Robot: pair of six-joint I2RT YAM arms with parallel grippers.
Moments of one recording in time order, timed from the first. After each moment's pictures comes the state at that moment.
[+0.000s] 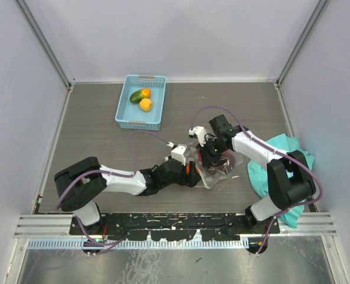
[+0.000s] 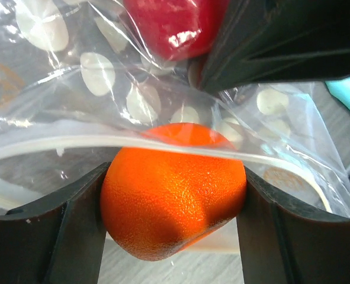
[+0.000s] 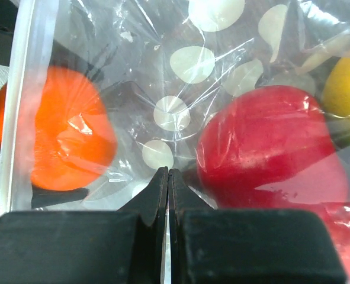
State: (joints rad) left arm -1.12 1.67 0.72 0.42 -0.23 -0.68; right arm 0.42 1.53 0.97 -0.66 -0.47 -0.44
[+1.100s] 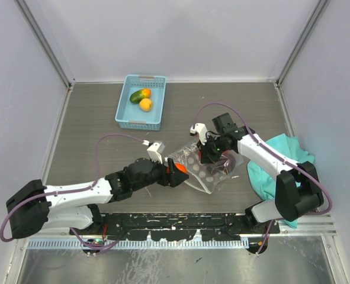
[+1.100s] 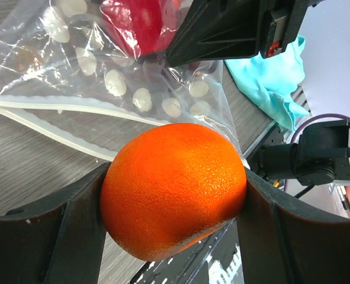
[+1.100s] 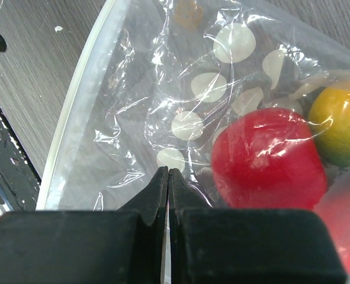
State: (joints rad) left arm -1.07 1.18 0.51 0.31 -0.09 -0.79; right arm 0.42 1.42 0.97 -0.66 -0.53 -0.48
